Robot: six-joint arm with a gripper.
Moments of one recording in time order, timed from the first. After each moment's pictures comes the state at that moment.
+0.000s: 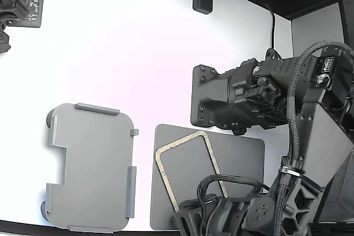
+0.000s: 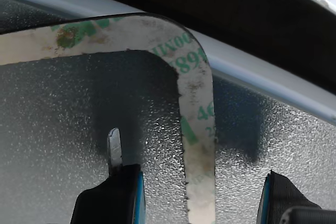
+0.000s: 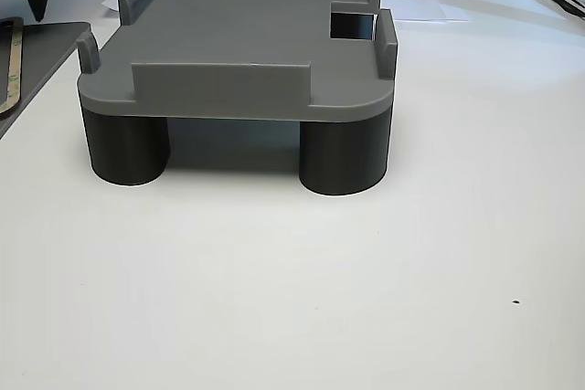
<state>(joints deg) 63.5 81.9 96.0 78.1 -1.3 -46.1</state>
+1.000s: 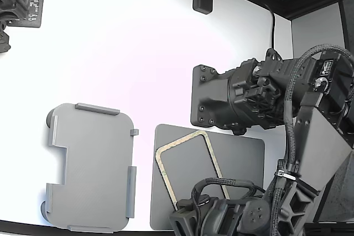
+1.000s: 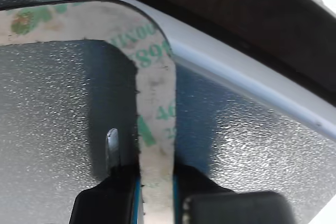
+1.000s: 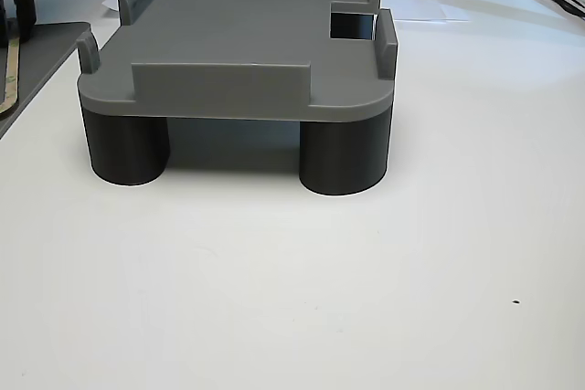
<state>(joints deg) 63.5 79.6 95.2 76.7 2.0 -51.1</state>
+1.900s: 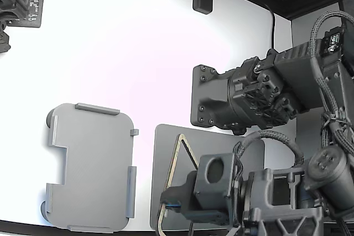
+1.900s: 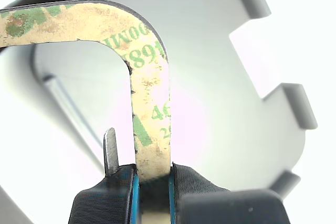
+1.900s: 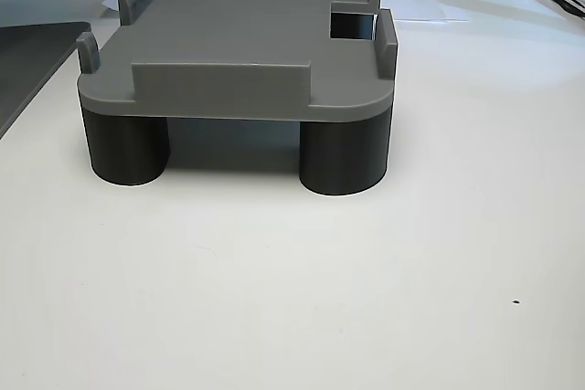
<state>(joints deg) 55.1 98.7 86.0 81.7 28.6 -5.4</state>
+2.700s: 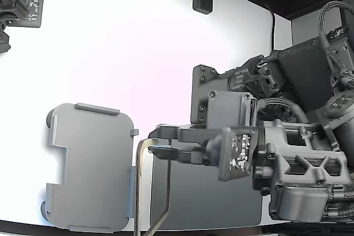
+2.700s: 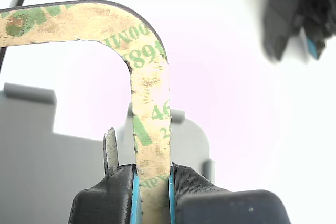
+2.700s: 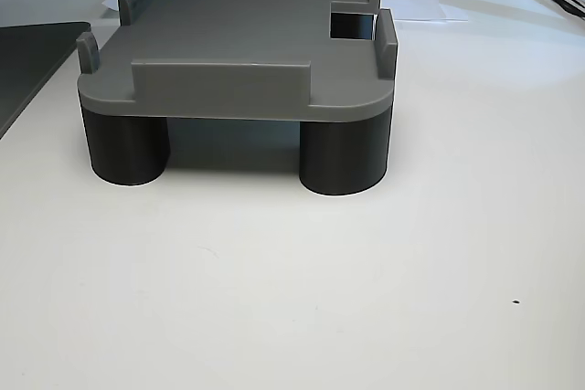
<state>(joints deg) 41.4 105.1 84.1 78.7 35.0 25.3</state>
